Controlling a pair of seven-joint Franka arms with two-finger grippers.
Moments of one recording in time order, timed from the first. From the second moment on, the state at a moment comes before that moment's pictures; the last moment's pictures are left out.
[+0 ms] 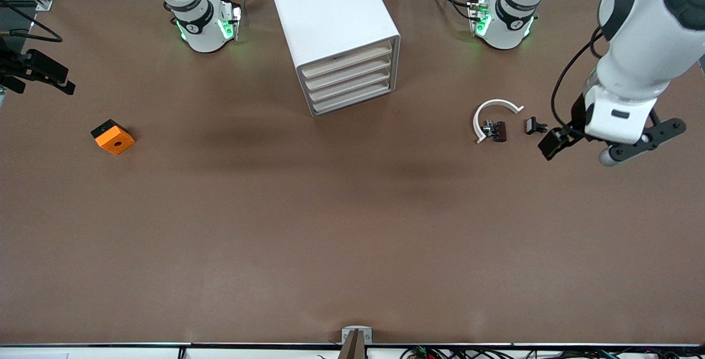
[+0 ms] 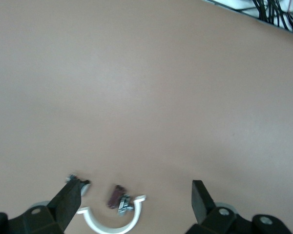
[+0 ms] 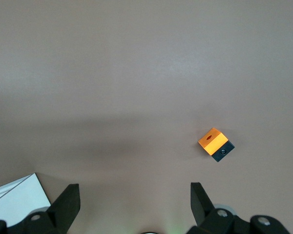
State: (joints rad) left arm 0.01 0.04 -0.25 -1.67 0.15 1.78 -0.62; right arm -0.01 -0.06 -0.04 -1.54 0.01 1.45 0.00
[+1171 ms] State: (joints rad) left arm 0.05 -0.12 -0.14 -1.68 -0.01 1.59 -0.15; right arm -0.01 -0.06 -0.04 -1.53 0.01 1.45 0.00
